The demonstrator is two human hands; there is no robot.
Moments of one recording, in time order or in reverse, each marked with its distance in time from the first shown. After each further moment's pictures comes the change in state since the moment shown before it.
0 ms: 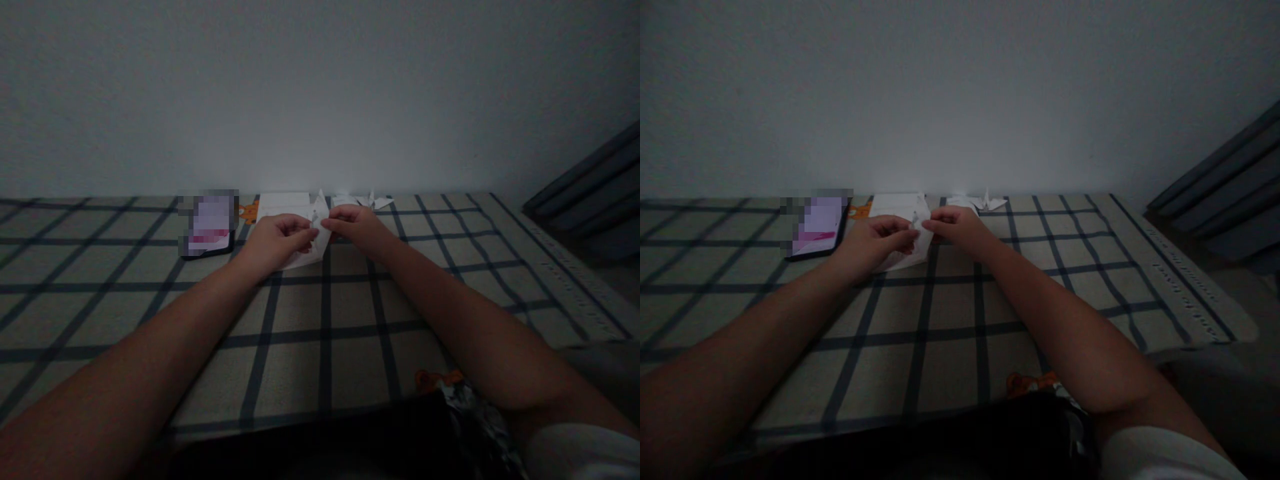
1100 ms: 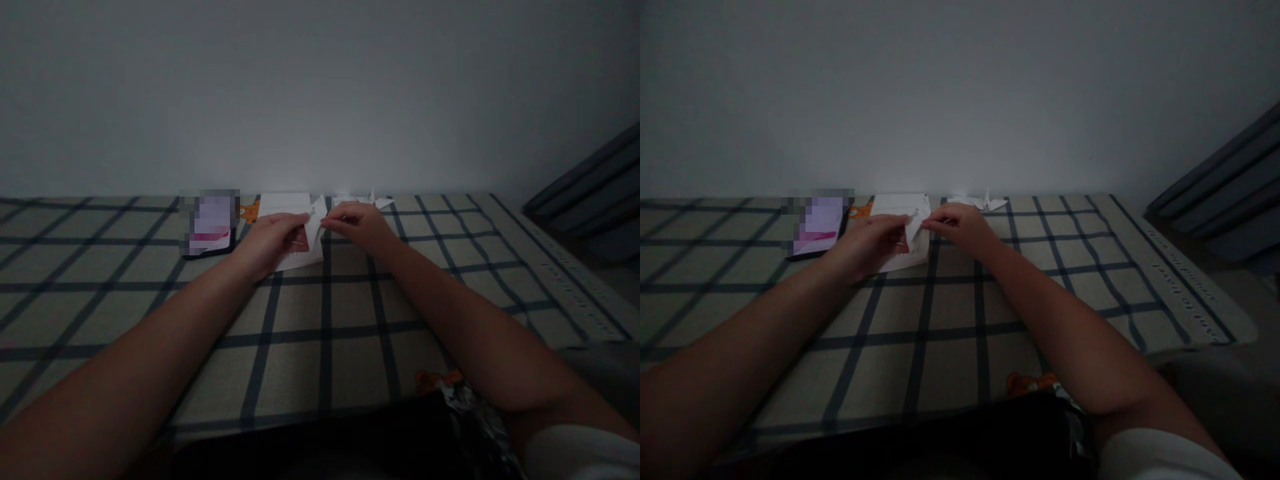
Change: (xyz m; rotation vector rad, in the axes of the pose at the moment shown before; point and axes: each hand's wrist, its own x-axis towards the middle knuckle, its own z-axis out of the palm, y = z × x) left_hand 0.010 -0.005 -0.001 -0.465 -0.013 -0.186; right_hand -0.004 -0.012 -0.005 -0.390 0.096 -0.286
